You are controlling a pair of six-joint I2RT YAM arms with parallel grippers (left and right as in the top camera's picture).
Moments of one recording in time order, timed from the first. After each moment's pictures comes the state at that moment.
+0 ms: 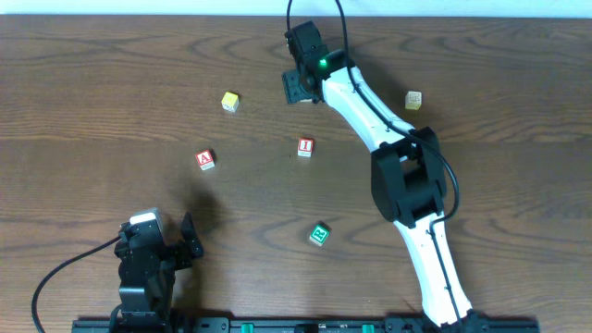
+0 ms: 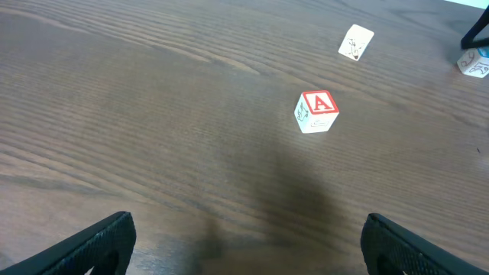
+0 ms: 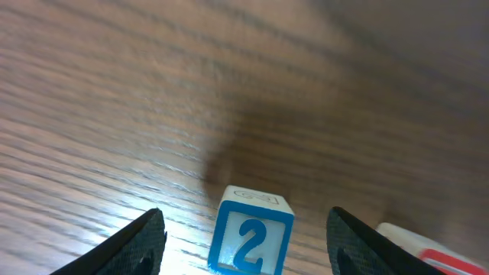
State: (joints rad) left arm -0.05 0.01 0.16 -0.66 -0.14 -0.23; right arm 0.47 2.51 2.18 -0.76 0.10 0.22
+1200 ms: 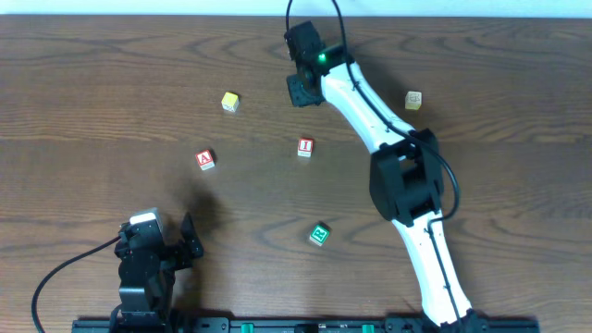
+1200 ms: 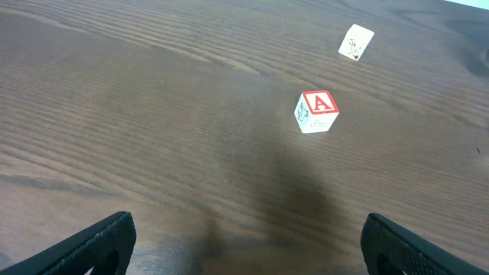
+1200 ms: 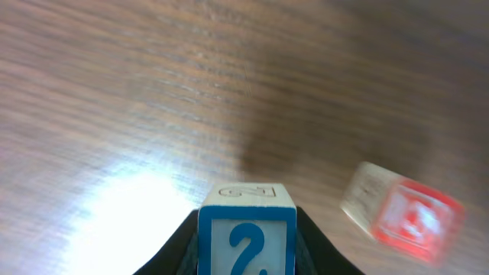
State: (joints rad) left arm -0.05 0.01 0.16 -0.66 -0.14 -0.23; right arm 0.47 2.51 2.31 -1.01 0.10 0.21
